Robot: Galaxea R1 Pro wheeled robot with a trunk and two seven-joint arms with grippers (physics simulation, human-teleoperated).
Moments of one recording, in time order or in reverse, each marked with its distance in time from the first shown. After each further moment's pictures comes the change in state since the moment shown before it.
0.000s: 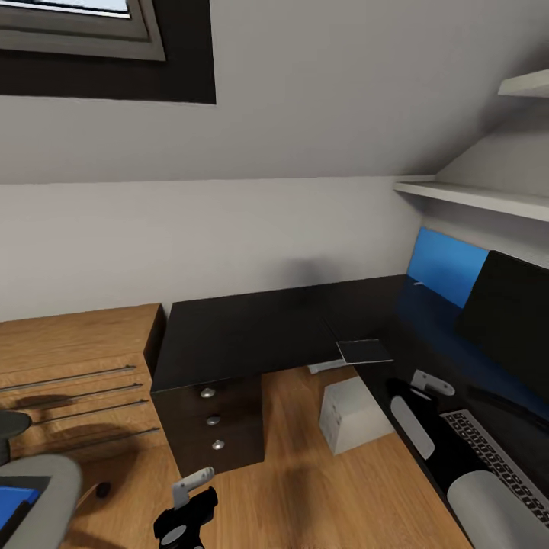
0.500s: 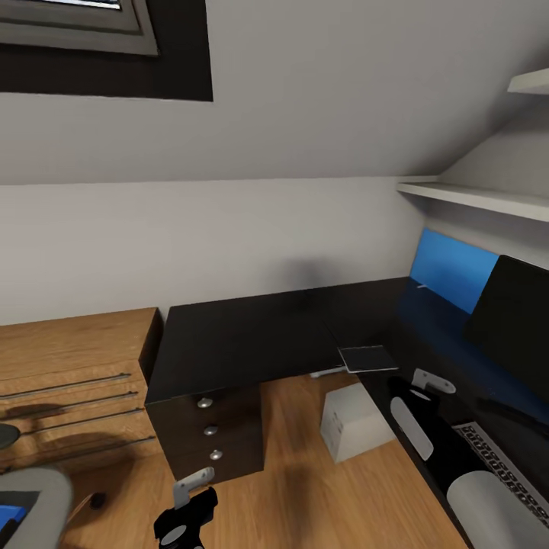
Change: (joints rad) left arm 0.000 0.000 0.000 0.001 0.001 0.000 -0.001; right arm 0.000 0.001 0.001 0.003 0.045 -0.012 -0.001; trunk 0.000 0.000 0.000
